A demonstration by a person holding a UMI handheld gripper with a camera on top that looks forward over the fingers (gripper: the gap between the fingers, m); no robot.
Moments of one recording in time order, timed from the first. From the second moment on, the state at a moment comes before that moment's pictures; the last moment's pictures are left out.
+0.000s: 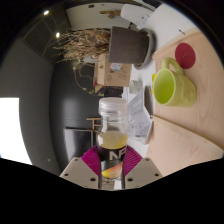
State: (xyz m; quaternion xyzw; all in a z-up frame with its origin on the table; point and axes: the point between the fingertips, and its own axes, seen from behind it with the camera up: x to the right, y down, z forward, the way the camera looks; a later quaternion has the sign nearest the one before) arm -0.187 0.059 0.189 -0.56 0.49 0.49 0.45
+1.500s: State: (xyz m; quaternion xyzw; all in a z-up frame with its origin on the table) arm 0.102 0.032 0.142 -0.80 0.14 -0.06 0.57
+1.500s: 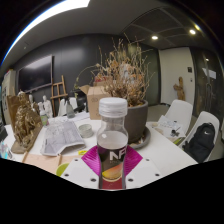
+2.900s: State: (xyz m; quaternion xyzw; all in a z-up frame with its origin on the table) arm -0.112 -0.228 0.230 -0.86 0.11 -0.09 0.50
